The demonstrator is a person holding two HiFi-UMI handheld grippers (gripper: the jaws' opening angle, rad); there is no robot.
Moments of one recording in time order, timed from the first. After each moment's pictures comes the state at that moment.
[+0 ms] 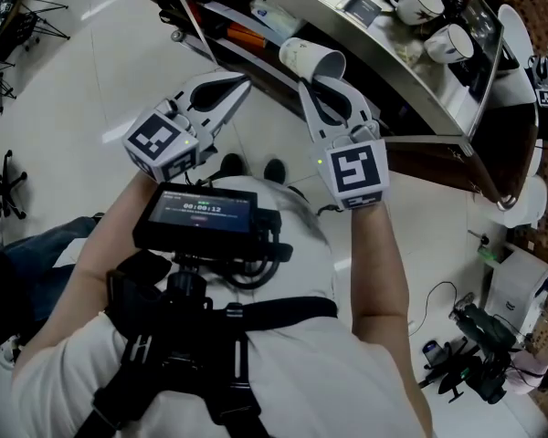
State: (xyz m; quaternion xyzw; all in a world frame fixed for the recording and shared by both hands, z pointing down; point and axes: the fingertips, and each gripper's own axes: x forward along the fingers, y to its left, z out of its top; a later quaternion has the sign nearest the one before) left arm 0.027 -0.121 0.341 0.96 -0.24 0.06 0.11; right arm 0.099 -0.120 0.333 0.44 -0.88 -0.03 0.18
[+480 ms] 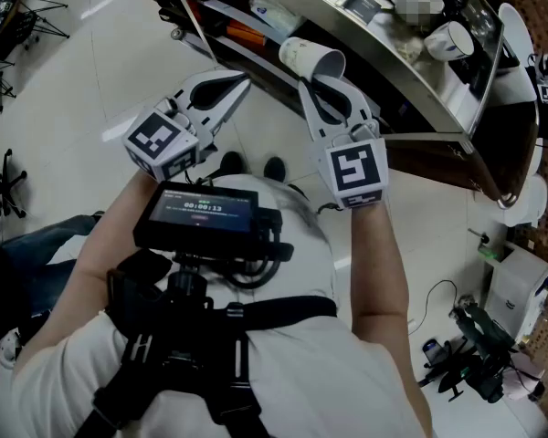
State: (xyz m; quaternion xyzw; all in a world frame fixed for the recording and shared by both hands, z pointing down) left arm 0.027 -0.119 0.344 0.96 -0.24 0.06 0.10; right arm 0.100 -0.118 0.337 0.44 -0.88 -0.02 0.19
